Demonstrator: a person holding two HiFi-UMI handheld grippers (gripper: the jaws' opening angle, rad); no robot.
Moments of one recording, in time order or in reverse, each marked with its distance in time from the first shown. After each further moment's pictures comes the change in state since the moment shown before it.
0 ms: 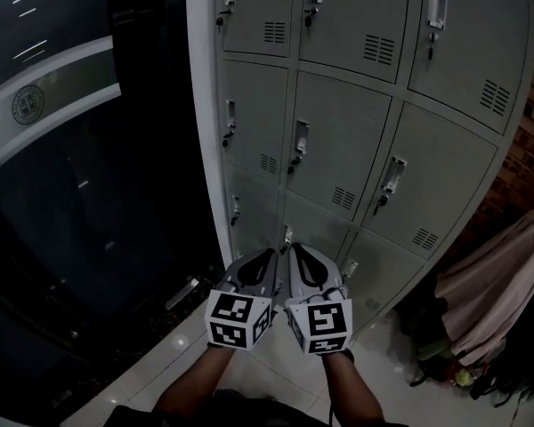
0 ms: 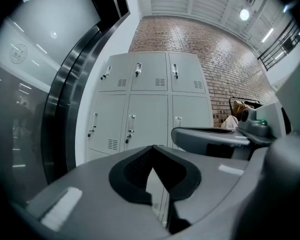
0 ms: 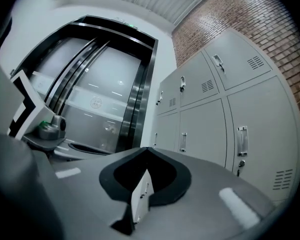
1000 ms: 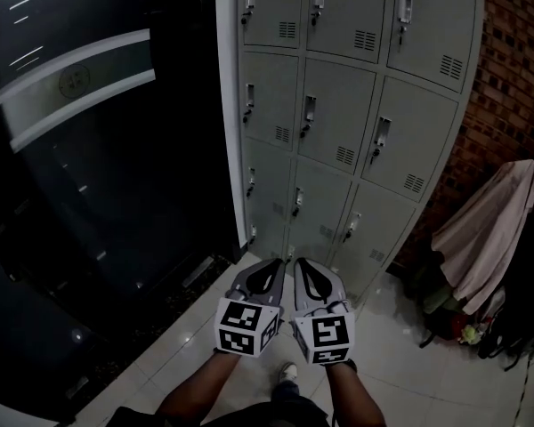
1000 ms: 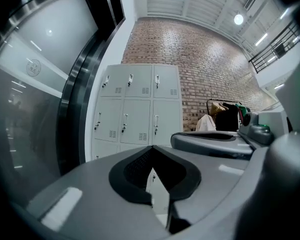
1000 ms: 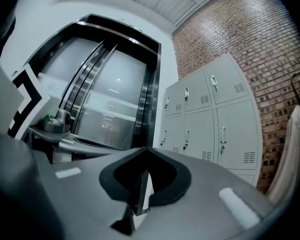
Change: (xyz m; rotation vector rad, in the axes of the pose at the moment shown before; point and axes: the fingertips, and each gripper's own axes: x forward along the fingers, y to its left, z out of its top) left arm -0.240 -0.067 -0.033 0.017 0.039 -0.071; right arm -0.192 0.172 0.015 0.016 0.043 -0.054
